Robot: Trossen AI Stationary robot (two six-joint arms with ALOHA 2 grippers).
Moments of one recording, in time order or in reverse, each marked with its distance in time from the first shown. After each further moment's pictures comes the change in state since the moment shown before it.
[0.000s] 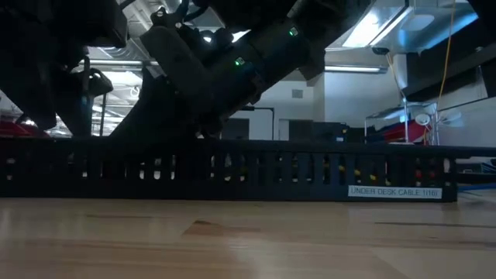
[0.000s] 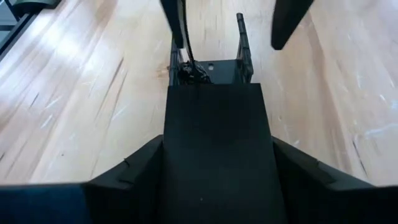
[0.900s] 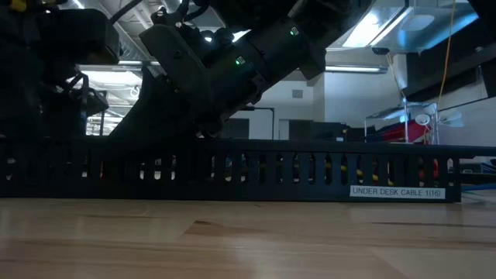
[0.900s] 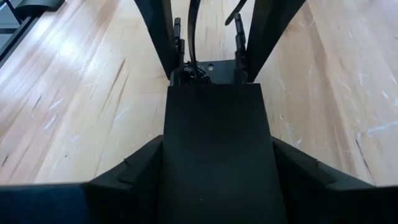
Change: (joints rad) left arm -0.029 0.060 -0.090 0.197 -0.013 -0.009; right arm 0.001 0.000 -0.002 0.008 -0.004 0.012
